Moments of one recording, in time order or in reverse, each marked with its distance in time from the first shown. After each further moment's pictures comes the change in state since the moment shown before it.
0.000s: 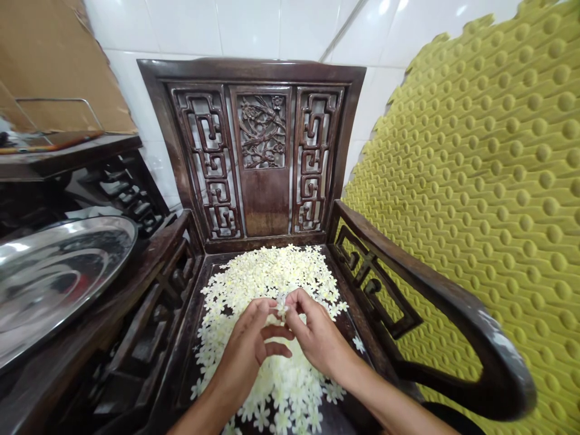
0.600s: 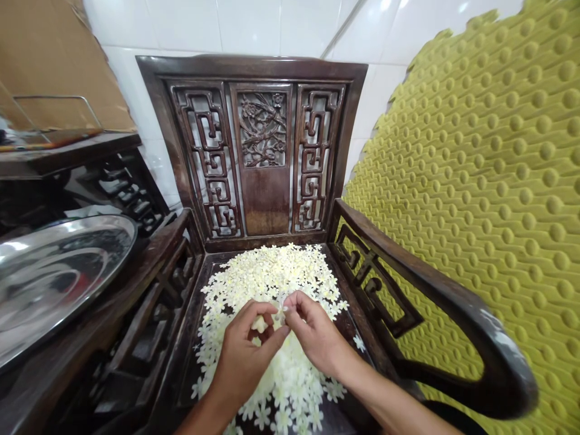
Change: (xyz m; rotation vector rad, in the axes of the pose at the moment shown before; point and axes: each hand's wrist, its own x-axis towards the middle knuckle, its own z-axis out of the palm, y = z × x) left_hand -0.001 -0.002 -0.010 0.754 0.099 0.410; right_hand 0.002 0.014 0.004 0.175 -0.034 0.089
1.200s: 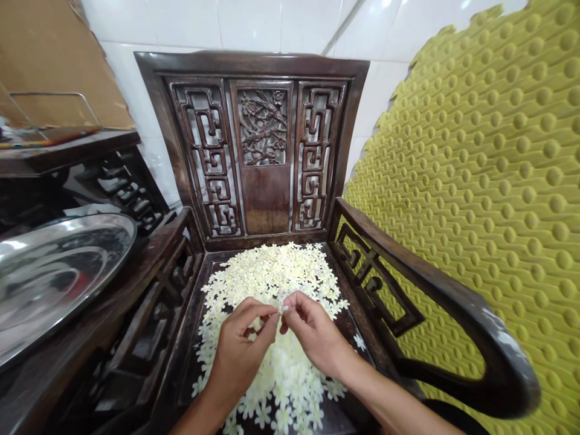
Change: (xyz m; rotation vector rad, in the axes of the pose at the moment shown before) left_hand 0.005 0.004 -0.007 0.065 0.018 0.053; right_hand -0.001 -0.004 0.003 0.060 -0.045 0.005
